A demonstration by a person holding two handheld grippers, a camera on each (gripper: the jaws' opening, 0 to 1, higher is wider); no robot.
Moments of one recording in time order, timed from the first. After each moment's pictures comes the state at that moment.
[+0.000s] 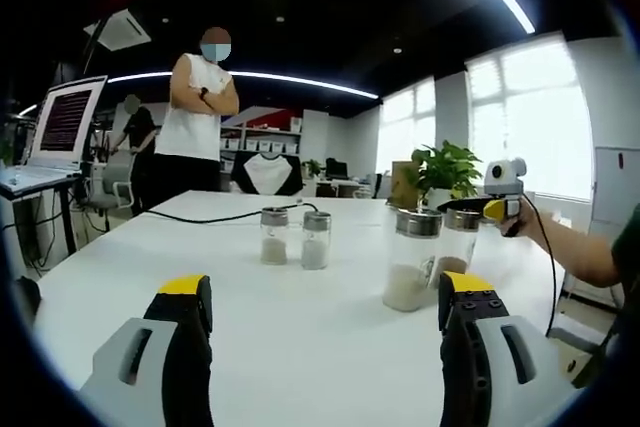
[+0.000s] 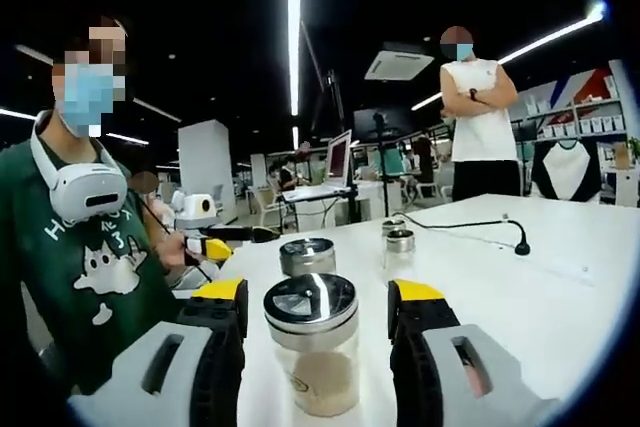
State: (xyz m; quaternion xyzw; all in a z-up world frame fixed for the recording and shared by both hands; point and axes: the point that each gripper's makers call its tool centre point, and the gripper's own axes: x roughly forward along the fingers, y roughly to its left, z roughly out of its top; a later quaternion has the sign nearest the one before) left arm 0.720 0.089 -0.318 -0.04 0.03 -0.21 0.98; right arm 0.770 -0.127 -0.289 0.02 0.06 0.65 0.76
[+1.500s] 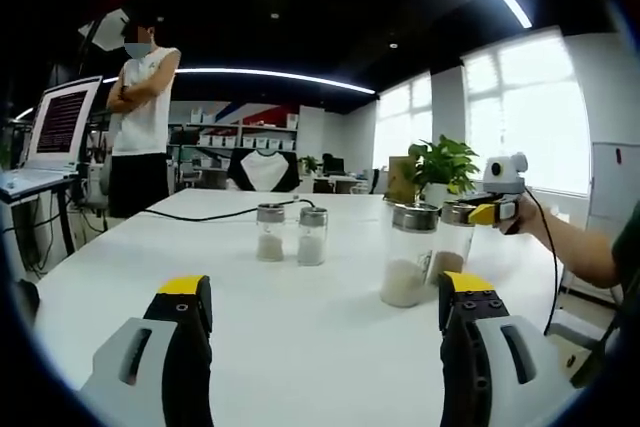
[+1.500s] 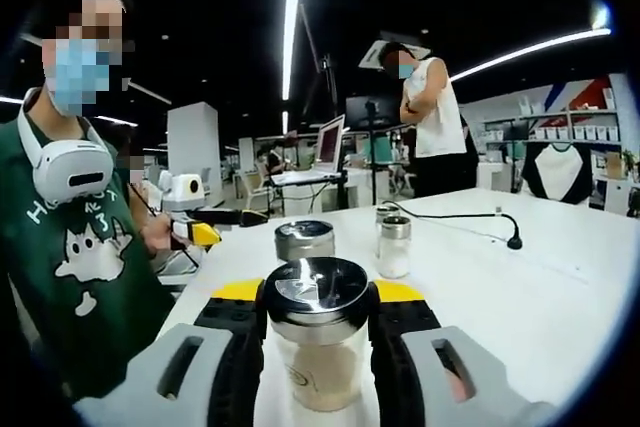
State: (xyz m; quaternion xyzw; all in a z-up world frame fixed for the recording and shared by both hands) left arm 0.717 0.087 -0.320 -0.04 0.04 -0.22 0.98; right arm 0.753 -0.108 -0.304 -0.02 0.07 0.62 0.78
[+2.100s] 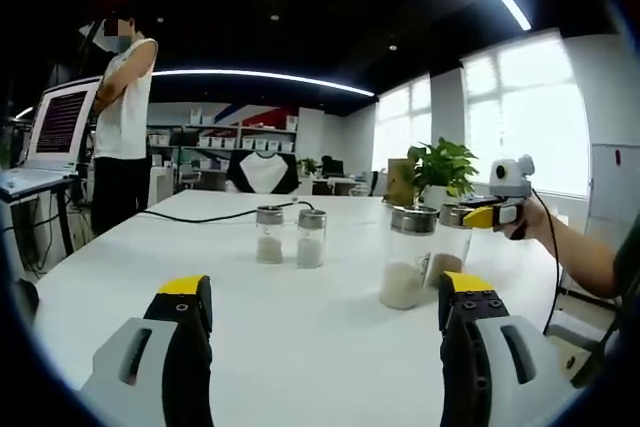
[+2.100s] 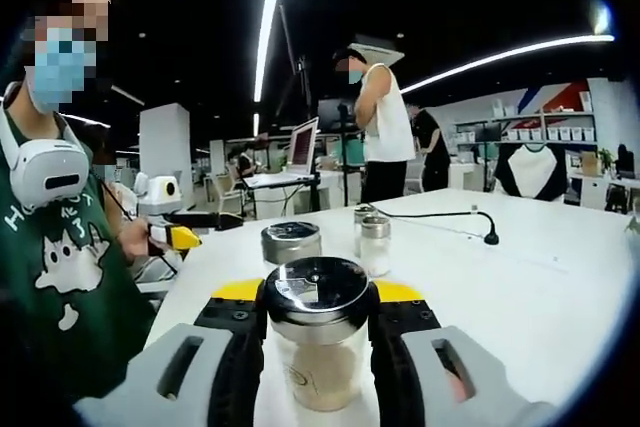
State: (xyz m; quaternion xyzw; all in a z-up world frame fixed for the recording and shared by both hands) left arm 0.716 0.085 -0.317 -0.04 0.03 -0.22 0.98; right arm 0.770 -0.121 -0.303 -0.01 0.07 0.56 0.83
